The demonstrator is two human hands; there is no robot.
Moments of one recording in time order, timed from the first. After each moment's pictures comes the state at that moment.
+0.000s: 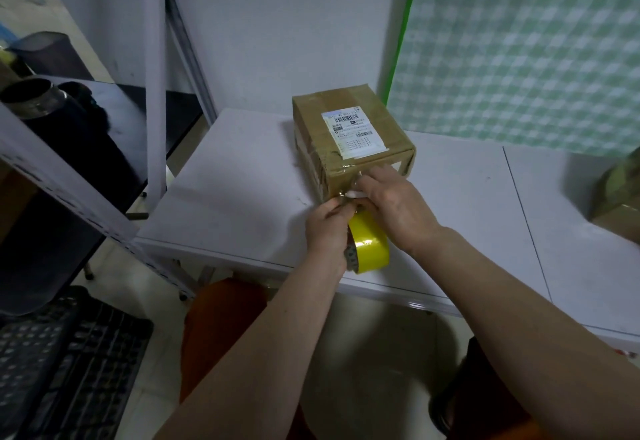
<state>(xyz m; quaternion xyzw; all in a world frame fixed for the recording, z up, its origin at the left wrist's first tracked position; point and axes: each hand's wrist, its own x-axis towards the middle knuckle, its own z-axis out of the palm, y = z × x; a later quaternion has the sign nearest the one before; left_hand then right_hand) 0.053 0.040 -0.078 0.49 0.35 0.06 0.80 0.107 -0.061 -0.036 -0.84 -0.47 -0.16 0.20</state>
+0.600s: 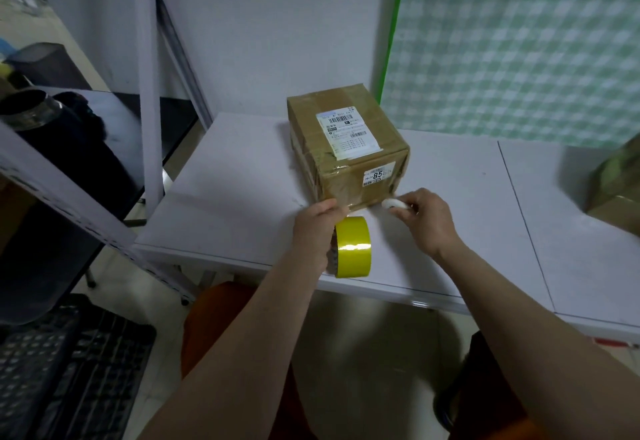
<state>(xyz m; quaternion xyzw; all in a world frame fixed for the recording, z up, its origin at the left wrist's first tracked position) 0.049 0.058 -0.074 0.56 0.34 0.02 0.76 0.116 -0.109 -0.065 -0.93 -0.16 0.01 0.34</state>
